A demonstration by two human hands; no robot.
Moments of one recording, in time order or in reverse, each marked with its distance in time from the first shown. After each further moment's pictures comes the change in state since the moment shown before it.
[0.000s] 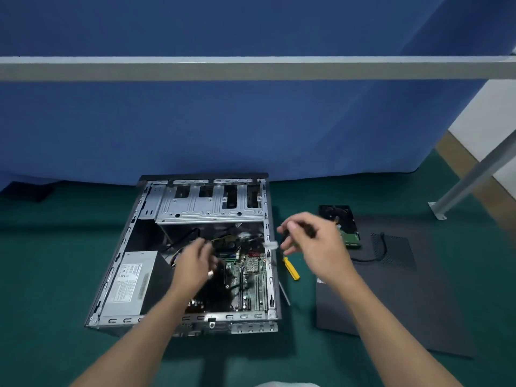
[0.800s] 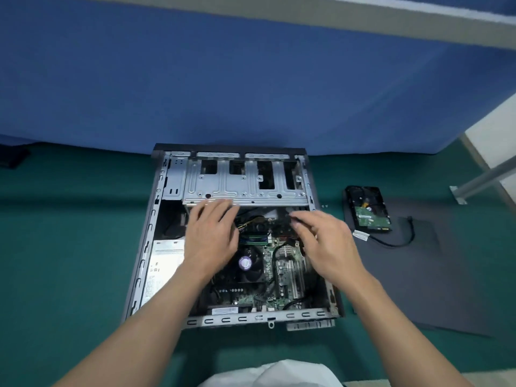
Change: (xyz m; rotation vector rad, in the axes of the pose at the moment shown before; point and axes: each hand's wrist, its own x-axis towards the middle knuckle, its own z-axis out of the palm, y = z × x) left_hand 0.063 -0.050 -0.044 0.603 0.197 0.681; right_hand 0.024 0.019 0.105 -0.699 0.034 -0.118
